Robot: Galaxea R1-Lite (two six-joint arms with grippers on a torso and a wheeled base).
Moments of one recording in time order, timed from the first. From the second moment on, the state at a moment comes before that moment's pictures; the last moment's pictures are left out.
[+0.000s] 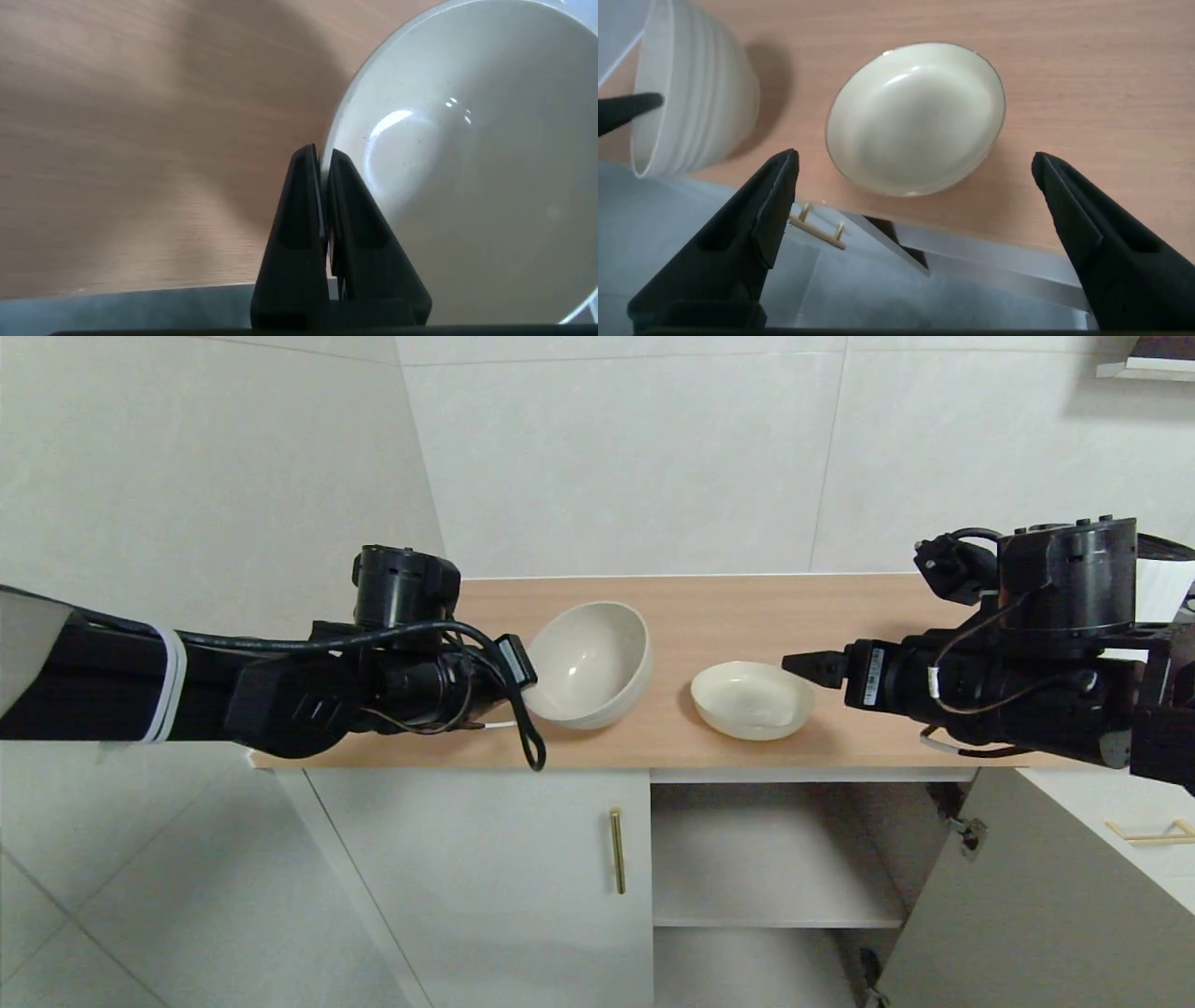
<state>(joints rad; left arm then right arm) -0.37 1.93 -1.28 -0.19 -0.01 -0.67 0.49 1.64 -1.04 -0.30 -0.11 0.33</state>
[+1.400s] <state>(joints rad) -0.37 1.80 -1.20 -0.19 -0.11 -0.66 0.48 1.98 -1.24 -0.29 -0.43 0.35</state>
